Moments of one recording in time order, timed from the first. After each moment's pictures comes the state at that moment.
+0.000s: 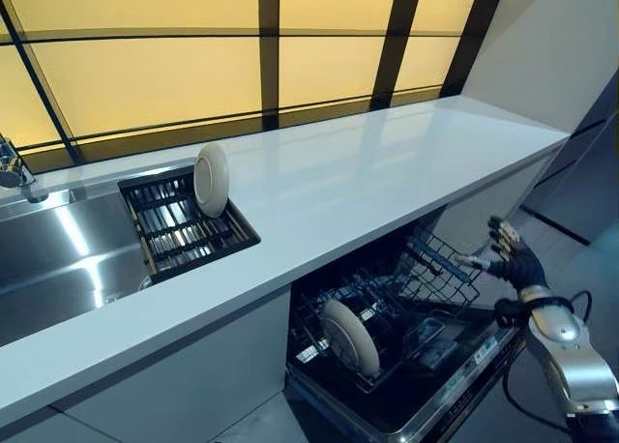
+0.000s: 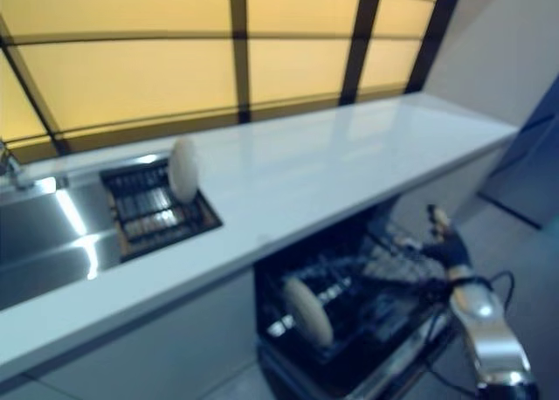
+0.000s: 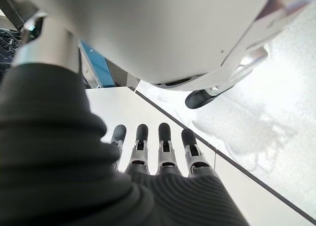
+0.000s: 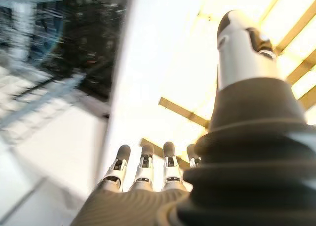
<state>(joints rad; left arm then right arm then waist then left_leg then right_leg) 0.05 0.31 -0.24 1.04 0.07 -0.12 -0.03 -0.21 -0.67 -0.14 -0.04 0.25 0.20 -0.06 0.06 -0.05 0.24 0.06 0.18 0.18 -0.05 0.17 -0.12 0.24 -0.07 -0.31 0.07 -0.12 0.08</state>
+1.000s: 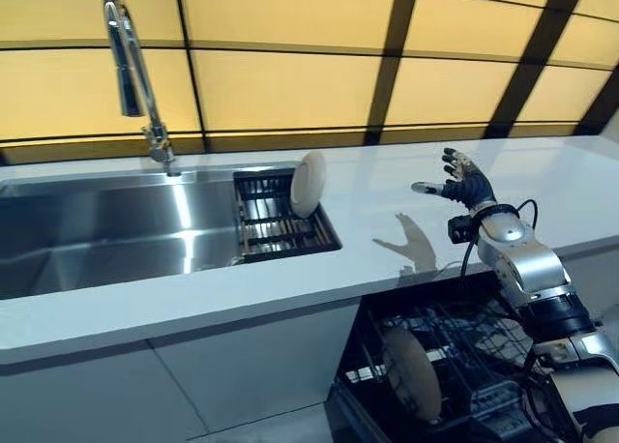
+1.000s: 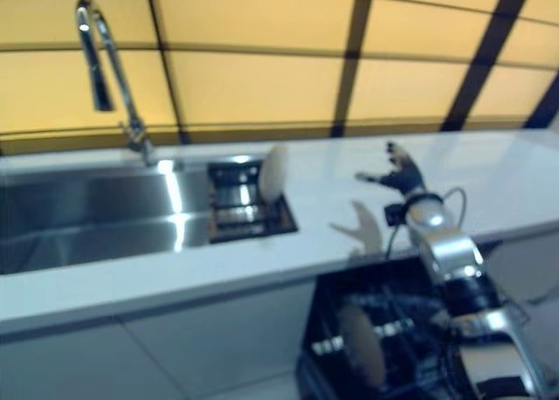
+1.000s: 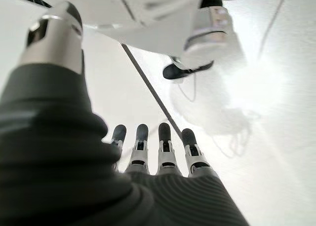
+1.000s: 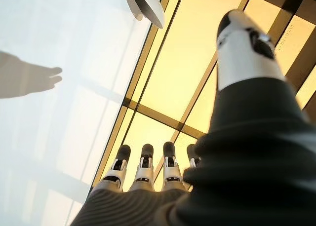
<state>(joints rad) 0.08 0.35 -0.20 1.07 0.02 -0.14 -0.01 -0.77 -0.66 0.14 0.29 0.36 0.38 -0.14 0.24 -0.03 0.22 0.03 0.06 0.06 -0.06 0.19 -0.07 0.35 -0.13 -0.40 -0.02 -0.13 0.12</state>
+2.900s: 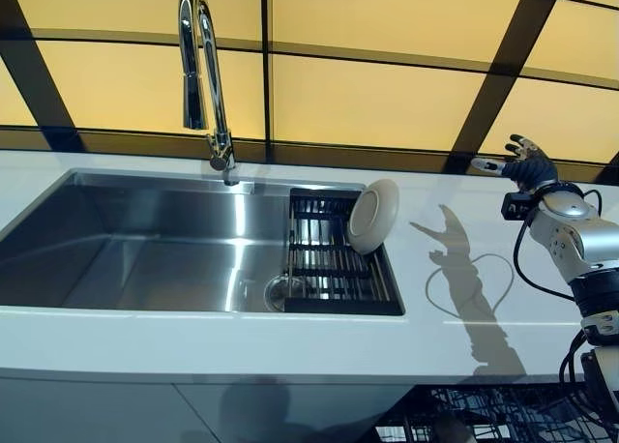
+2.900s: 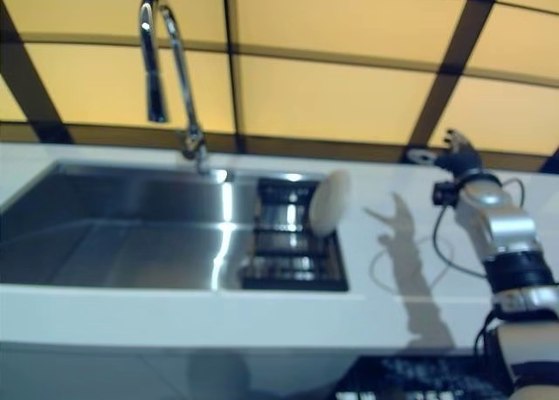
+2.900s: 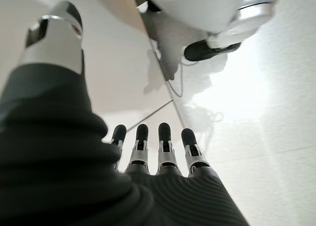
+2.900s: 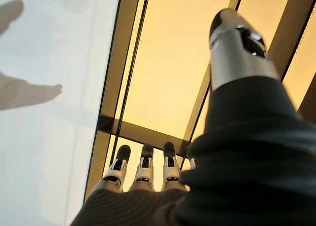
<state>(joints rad) 0.01 0.36 -0.24 1.08 0.01 -0.09 -0.04 -0.84 -0.83 0.13 0.48 0.66 0.38 -0.17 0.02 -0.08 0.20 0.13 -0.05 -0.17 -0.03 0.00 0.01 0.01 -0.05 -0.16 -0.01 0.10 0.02</state>
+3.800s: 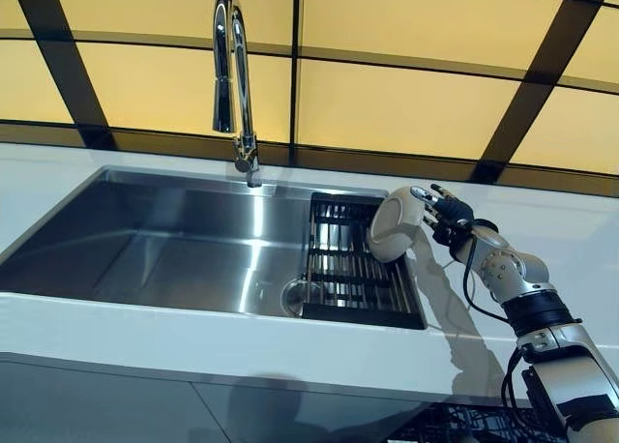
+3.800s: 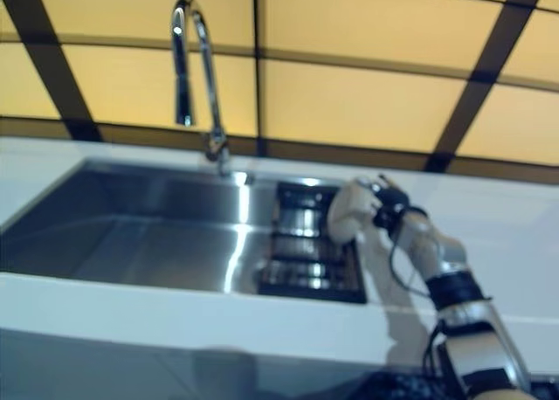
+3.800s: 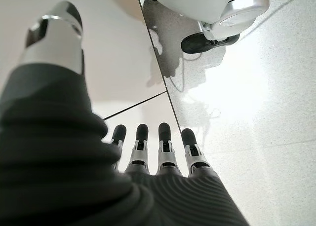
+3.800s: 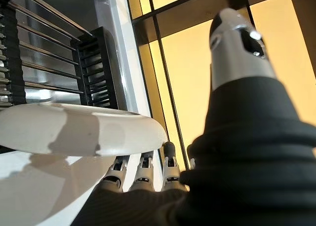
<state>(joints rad) 0.02 0.38 -0.26 1.09 0.01 -0.09 -0.04 -0.78 -0.60 0.14 0.48 0.97 0.40 -0.25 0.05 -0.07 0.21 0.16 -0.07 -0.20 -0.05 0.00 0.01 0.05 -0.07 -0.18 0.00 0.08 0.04</state>
